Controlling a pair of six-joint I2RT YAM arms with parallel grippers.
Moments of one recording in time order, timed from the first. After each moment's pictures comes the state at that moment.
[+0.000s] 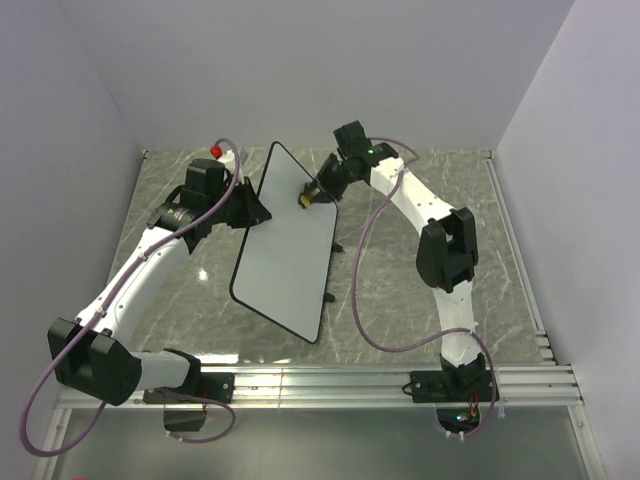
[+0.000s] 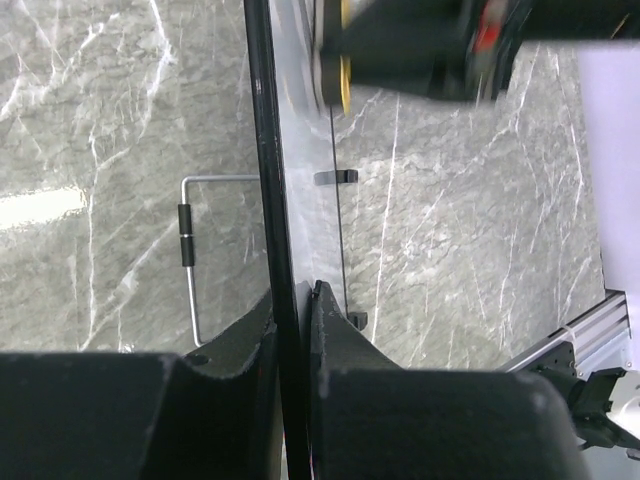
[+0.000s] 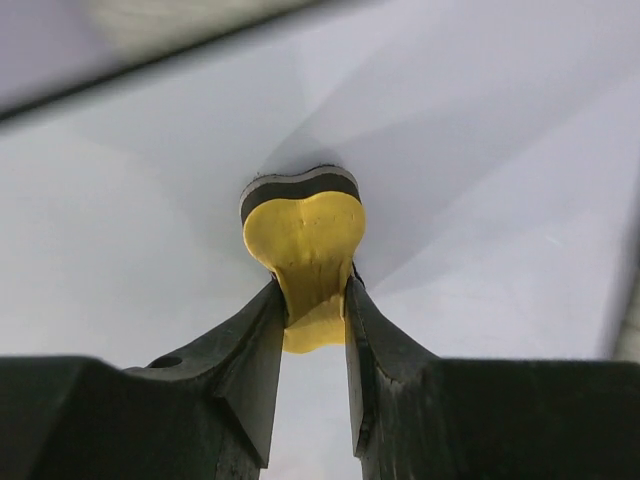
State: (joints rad) left arm -0.35 1.28 1.21 -0.54 0.26 -0.45; right arm 0.49 2.17 2.02 -0.80 -0.39 1.11
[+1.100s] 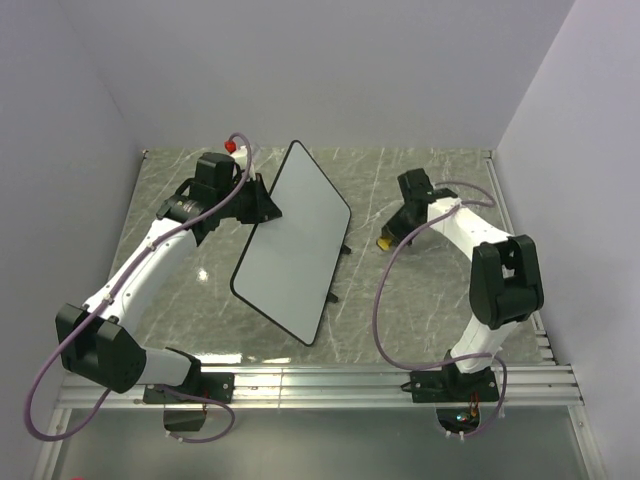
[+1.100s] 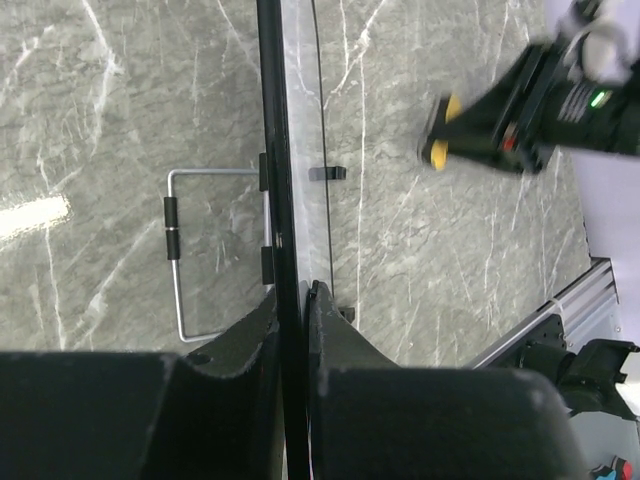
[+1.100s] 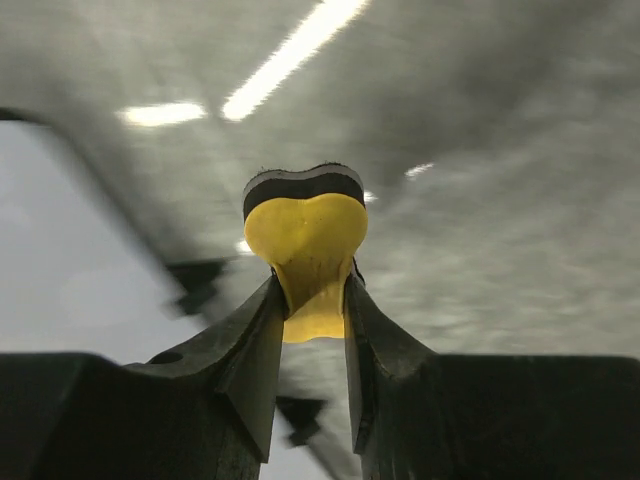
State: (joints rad) left arm -0.38 1.35 1.26 -0.53 0.32 -0.42; right arm 0.26 1.73 1.26 -0.68 -0.02 1.01
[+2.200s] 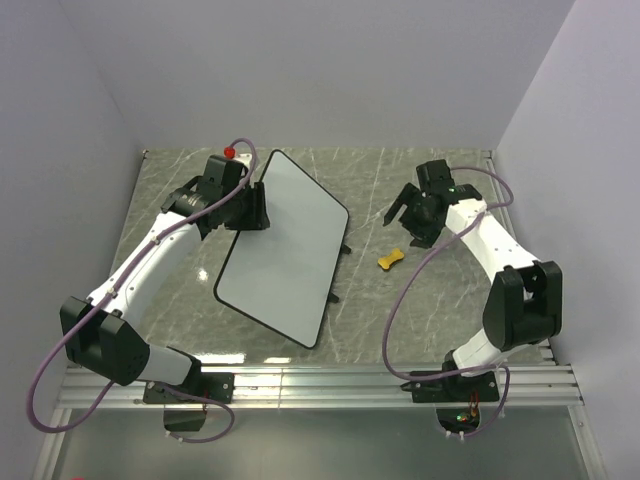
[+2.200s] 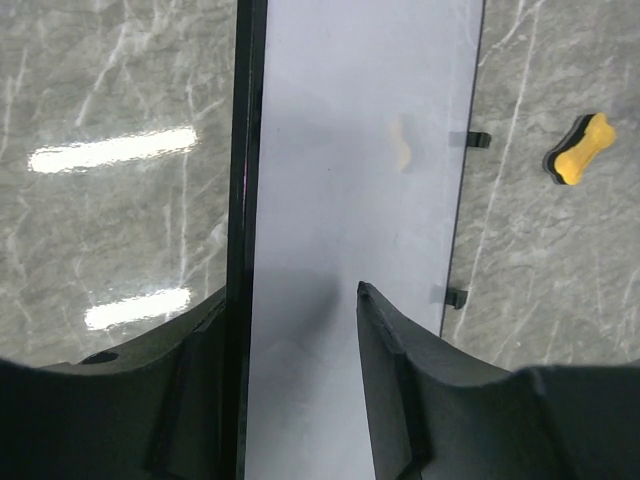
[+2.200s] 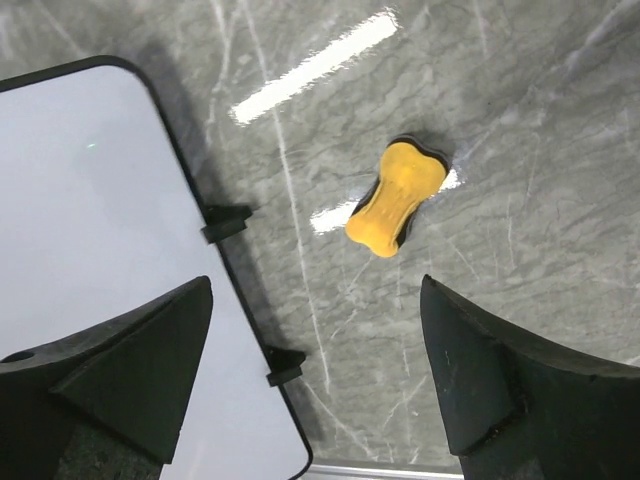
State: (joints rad) left arm -0.40 1.39 1.34 -0.76 0.06 -0.35; right arm 0.20 1.57 1.25 -0.77 -0.05 0.81
